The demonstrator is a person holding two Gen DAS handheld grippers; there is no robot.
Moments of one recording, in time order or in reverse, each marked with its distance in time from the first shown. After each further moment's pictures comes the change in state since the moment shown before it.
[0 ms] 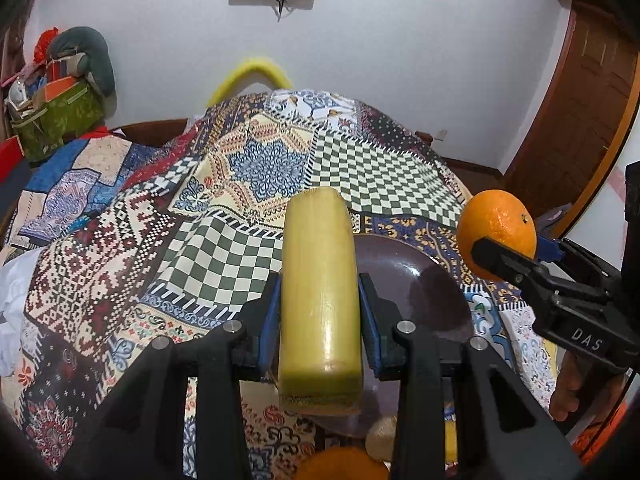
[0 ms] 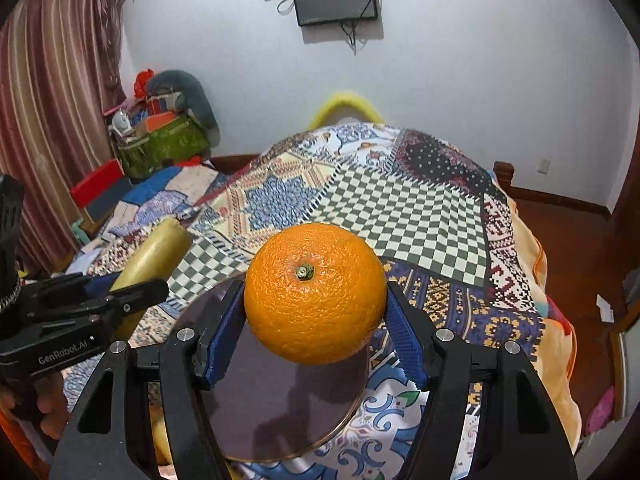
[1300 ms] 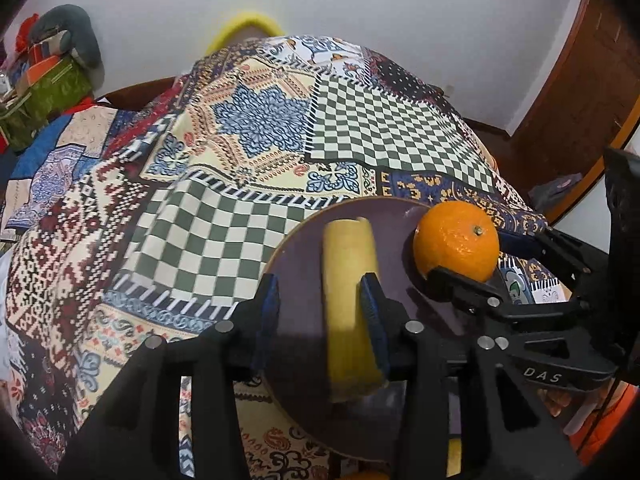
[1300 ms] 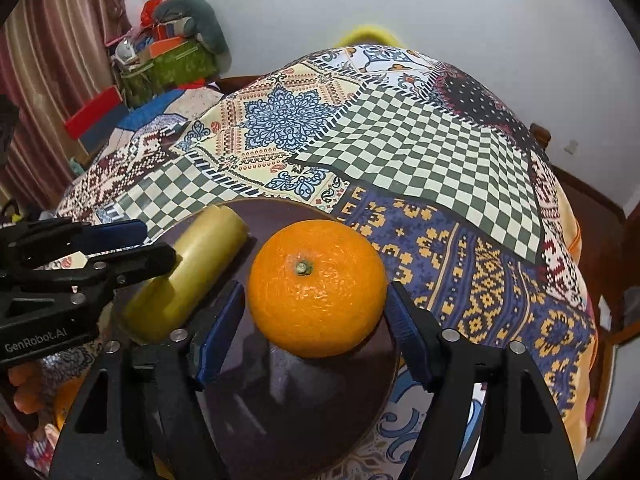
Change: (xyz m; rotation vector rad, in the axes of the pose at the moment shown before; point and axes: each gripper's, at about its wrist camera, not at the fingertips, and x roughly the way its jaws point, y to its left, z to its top) left arm 0.053 0.007 0.001 0.022 0.160 0.013; right arm 0.070 0.000 -0.014 -0.078 0.246 0.041
